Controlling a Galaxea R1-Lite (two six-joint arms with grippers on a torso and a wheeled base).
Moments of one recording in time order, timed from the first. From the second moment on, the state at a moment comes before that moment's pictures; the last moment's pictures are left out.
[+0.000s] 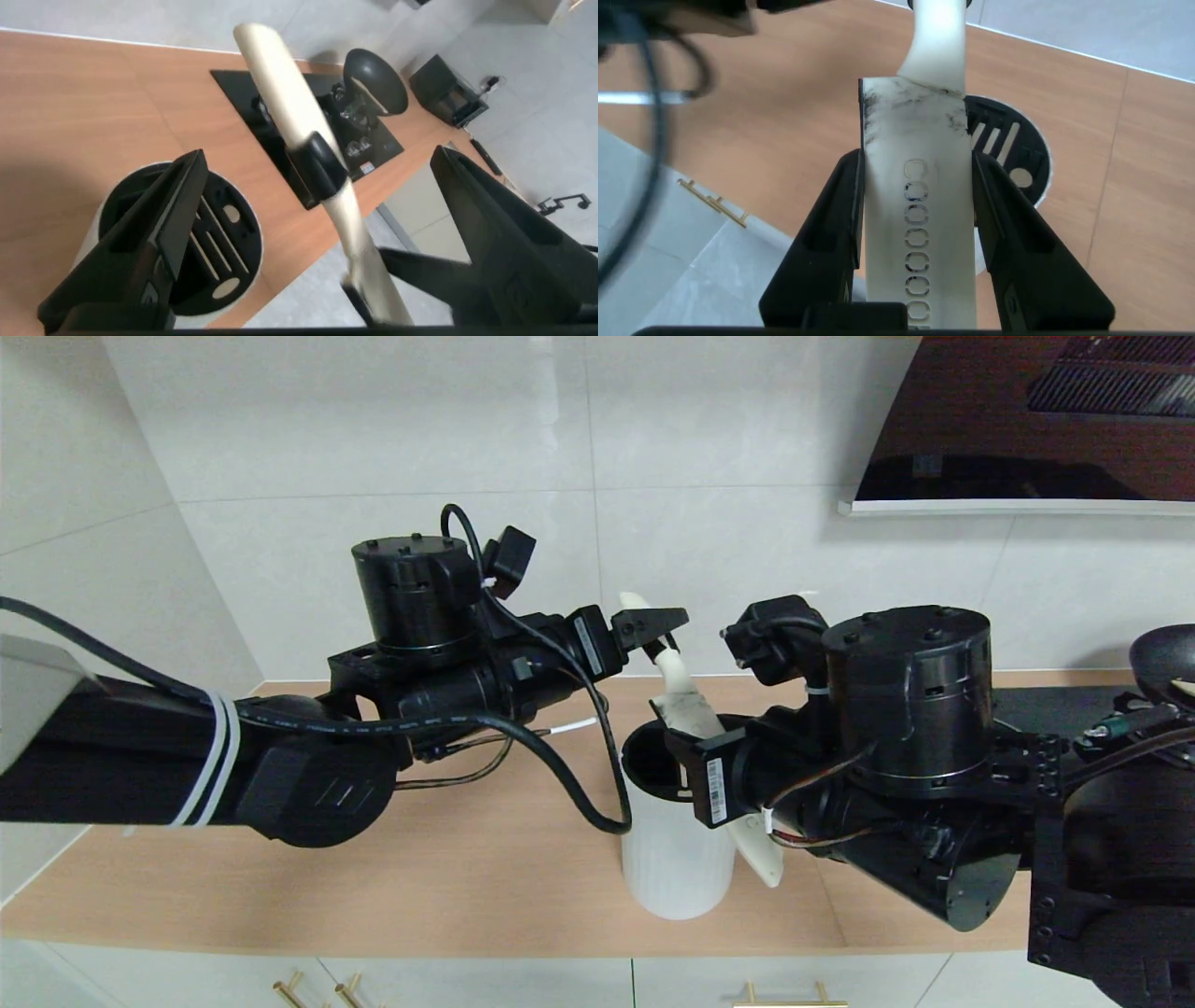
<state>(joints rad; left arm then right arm) -0.56 1.89 -1.11 -0.73 -0.31 -0.63 0.91 1.73 -1.00 -0.47 -0.41 0.14</state>
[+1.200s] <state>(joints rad) -0.58 1.95 -1.15 -0.74 -0.28 -0.63 0.91 1.74 -1.00 -0.47 -0.41 0.16</state>
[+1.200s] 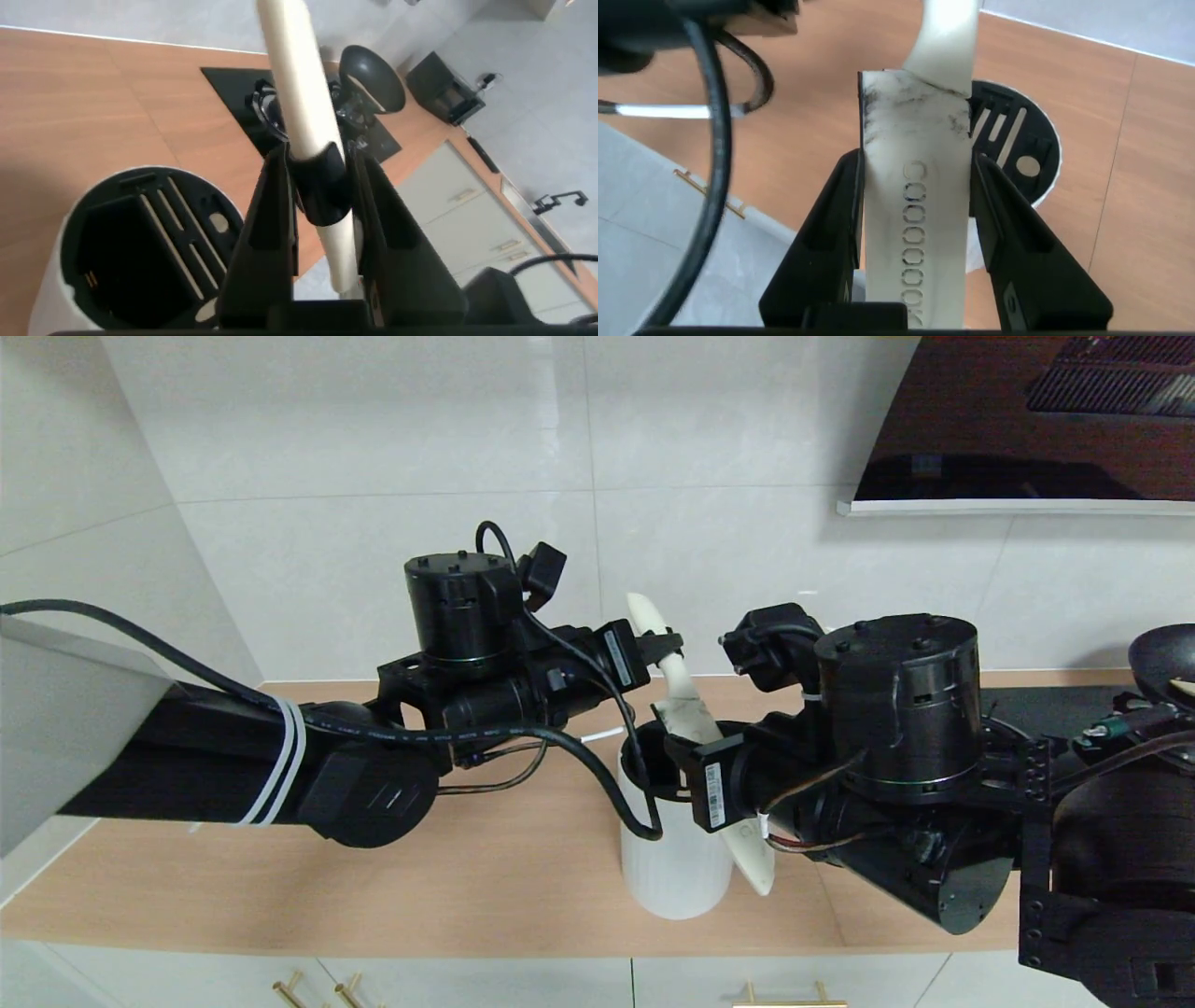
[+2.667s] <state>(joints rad) -0.51 1.78 -1.13 -0.79 -0.19 -0.53 0.79 1.62 -0.98 -0.52 -0.42 0.15</state>
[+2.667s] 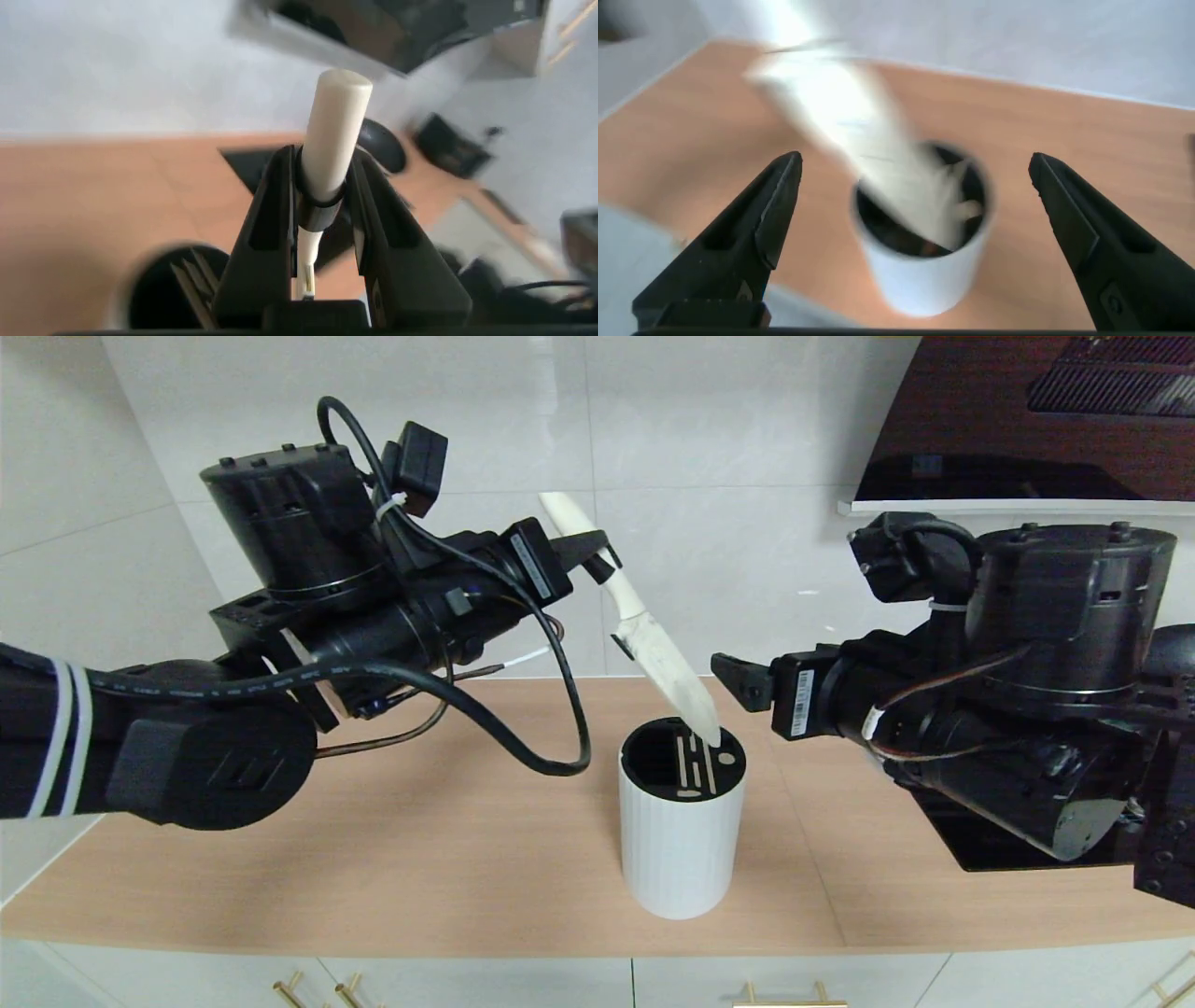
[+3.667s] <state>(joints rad) -0.56 1.78 -1.02 -0.85 -0.07 -0.19 0.77 1.62 -0.96 -0.52 -0.42 0.12</state>
